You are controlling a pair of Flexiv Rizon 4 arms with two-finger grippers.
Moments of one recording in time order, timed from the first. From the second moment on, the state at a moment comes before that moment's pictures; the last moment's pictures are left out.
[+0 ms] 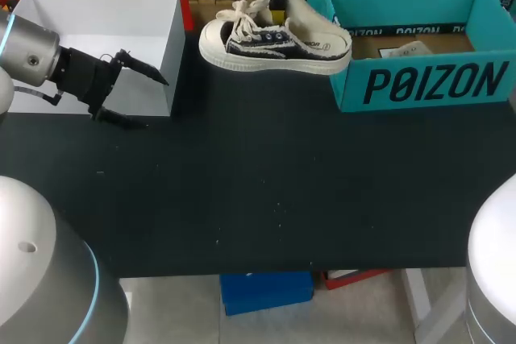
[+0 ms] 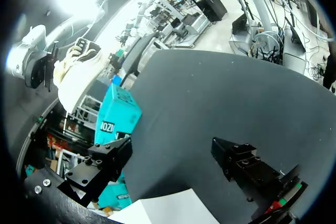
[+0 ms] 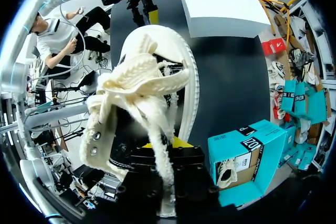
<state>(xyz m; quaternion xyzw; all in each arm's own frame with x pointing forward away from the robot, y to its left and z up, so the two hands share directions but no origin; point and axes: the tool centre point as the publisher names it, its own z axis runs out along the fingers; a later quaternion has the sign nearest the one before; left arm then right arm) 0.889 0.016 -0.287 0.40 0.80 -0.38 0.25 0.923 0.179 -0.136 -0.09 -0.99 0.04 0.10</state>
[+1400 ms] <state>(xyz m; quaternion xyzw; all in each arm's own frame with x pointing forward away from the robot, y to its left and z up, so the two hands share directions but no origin) 0.889 0.016 -0.287 0.40 0.80 -0.38 0.25 0.924 0.184 -0.135 -0.09 -0.99 0.04 0.11</state>
